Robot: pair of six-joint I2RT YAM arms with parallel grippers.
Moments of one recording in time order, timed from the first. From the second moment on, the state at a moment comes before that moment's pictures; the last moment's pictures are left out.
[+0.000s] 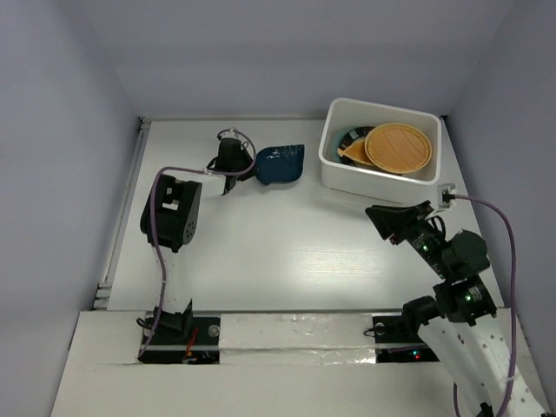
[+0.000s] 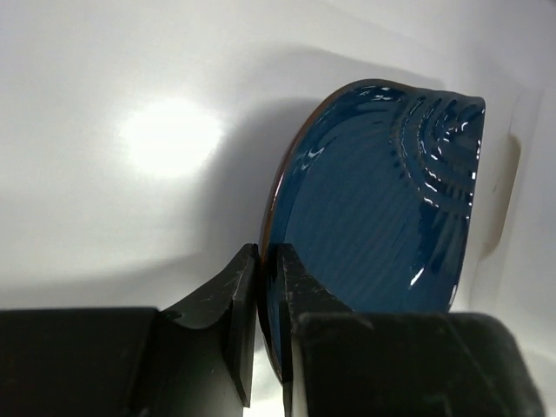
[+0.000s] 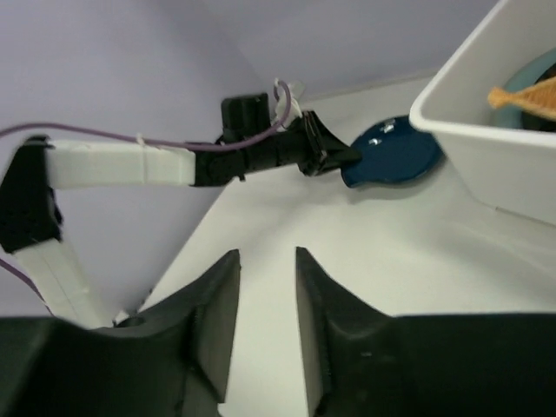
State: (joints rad) left arm -0.30 2.10 1.32 0.20 0.07 -0.66; right arm 0.31 0.31 0.57 -0.10 -0.28 0.66
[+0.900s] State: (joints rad) left arm -0.33 1.00 0.63 0.20 0.13 -0.84; right arm 0.53 1.04 0.61 0.34 -0.39 0.74
